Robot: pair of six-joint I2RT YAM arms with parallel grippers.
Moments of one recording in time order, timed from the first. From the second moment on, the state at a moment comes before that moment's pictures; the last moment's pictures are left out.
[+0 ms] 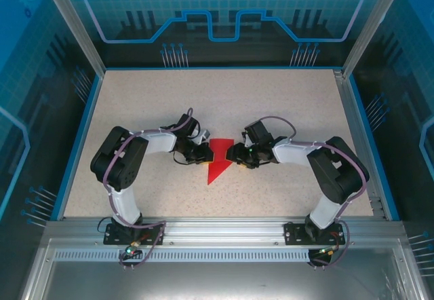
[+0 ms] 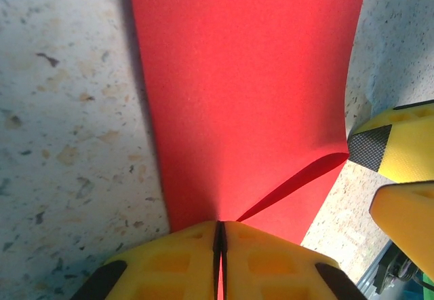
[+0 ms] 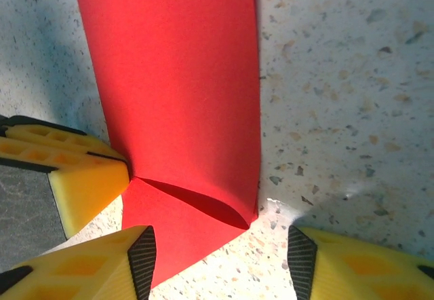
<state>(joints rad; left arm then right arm) -0.41 1.85 0.94 -0.30 0.63 -0.51 0.57 1.71 0.82 -0.13 -0.41 0.85</state>
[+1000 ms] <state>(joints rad) -0.41 1.83 0.94 -0.29 0.64 -0.51 0.52 1.78 0.87 0.02 -0.53 0.85</state>
